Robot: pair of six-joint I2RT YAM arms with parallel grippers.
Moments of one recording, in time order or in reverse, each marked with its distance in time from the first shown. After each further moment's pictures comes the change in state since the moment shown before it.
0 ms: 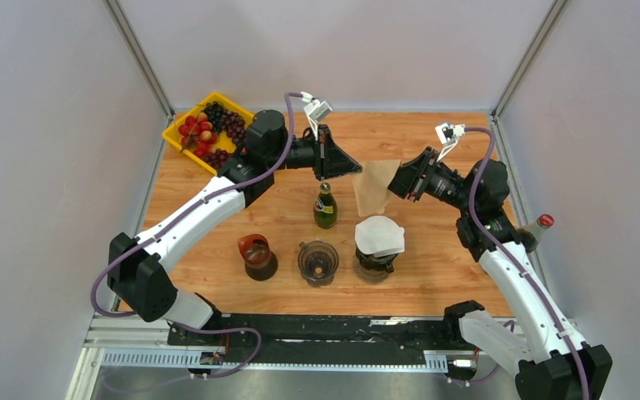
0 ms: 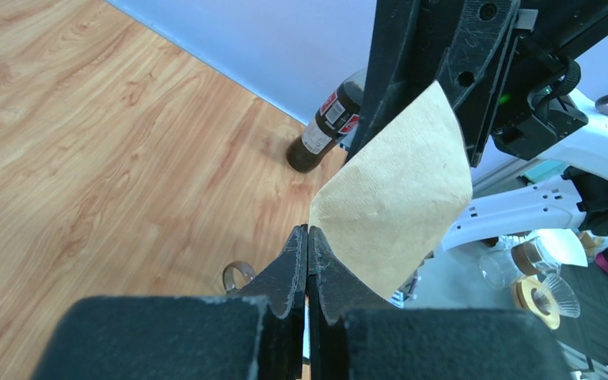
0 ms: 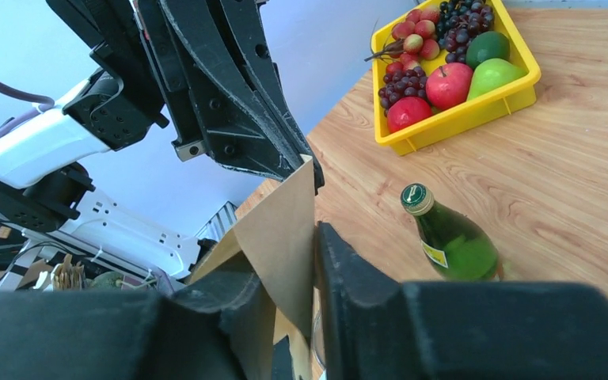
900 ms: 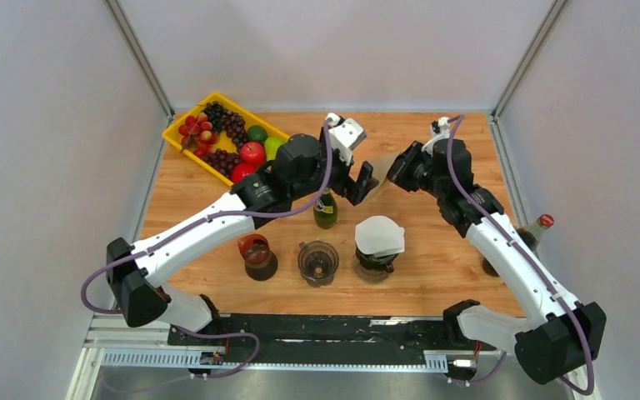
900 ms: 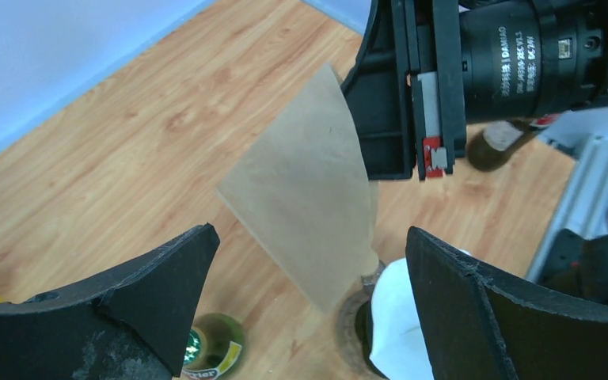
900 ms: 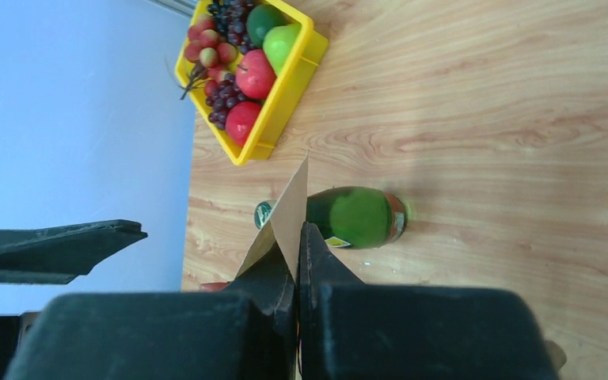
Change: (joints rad) left arm -0.262 -0.056 0.054 -0.246 -0.695 0.385; right arm 0.109 0.191 0.186 -0.452 0.572 0.104
